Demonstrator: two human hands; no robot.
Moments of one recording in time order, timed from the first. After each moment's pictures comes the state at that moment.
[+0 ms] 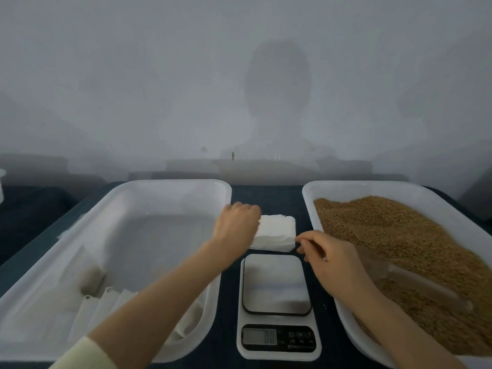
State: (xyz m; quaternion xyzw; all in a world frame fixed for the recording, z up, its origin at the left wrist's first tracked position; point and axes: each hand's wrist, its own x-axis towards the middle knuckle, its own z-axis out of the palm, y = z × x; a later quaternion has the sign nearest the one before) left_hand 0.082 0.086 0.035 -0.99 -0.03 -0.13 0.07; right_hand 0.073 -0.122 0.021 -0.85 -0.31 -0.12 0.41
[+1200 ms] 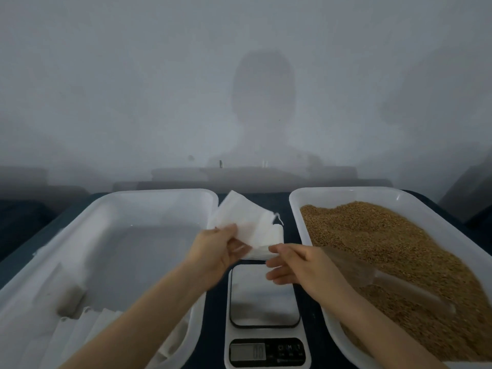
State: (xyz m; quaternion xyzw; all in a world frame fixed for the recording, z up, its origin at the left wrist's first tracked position) left_hand 0.042 0.076 0.052 -0.48 -0.24 -0.06 -0.84; right_hand 0.068 -0.106 0.033 -0.75 -0.20 0.15 0.61
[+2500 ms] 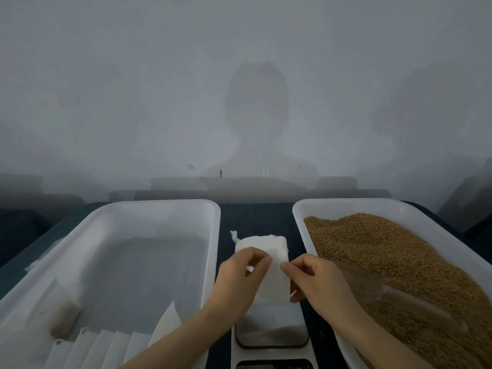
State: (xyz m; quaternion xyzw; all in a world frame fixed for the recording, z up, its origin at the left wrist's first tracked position) left_hand 0.032 0.059 0.019 -0.86 -0.05 -0.16 -0.48; right_hand 0.067 -0.100 0.036 -0.81 -0.17 0.08 0.55
